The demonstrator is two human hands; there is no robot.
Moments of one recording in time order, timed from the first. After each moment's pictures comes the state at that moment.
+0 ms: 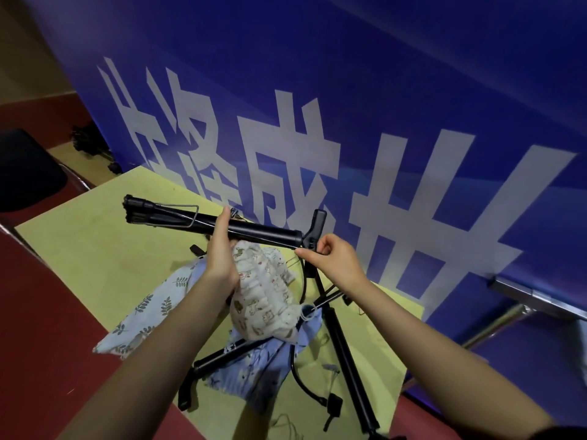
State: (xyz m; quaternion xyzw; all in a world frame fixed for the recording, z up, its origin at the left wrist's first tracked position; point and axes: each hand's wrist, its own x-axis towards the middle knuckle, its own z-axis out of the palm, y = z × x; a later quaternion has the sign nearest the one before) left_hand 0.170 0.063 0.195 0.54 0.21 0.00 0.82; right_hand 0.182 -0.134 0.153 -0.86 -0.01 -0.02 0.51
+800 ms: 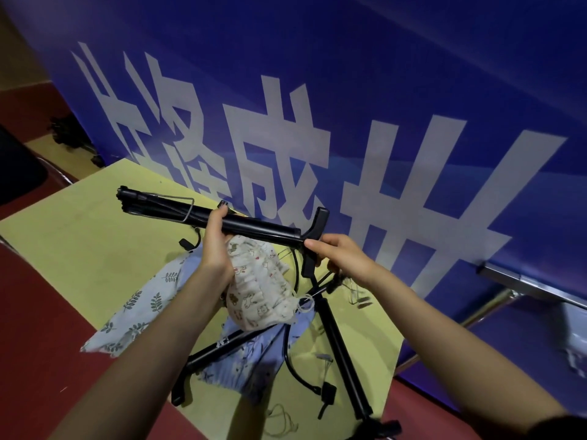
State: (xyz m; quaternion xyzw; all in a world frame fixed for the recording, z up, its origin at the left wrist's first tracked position) left_hand 0.161 0.039 0.211 0.59 0.22 0.03 0.78; right_hand 0.180 -0.167 0.158 -0.80 -0.04 0.16 0.57
